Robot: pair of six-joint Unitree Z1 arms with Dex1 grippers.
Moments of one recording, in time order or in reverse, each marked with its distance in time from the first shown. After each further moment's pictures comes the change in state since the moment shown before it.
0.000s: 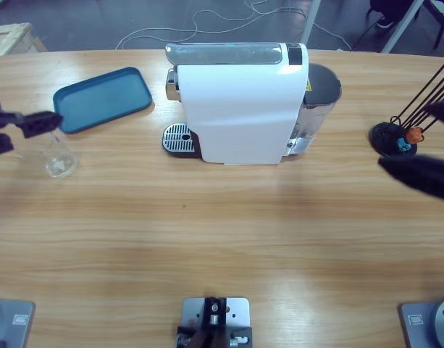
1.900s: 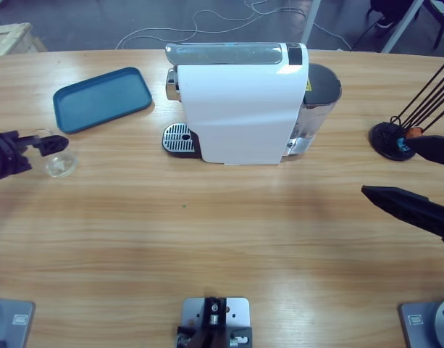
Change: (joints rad) arm 0 0.226 0.176 0.201 -0.310 -0.120 -0.062; arm 1 0.000 -0.038 0.186 -0.154 -0.007 0.014
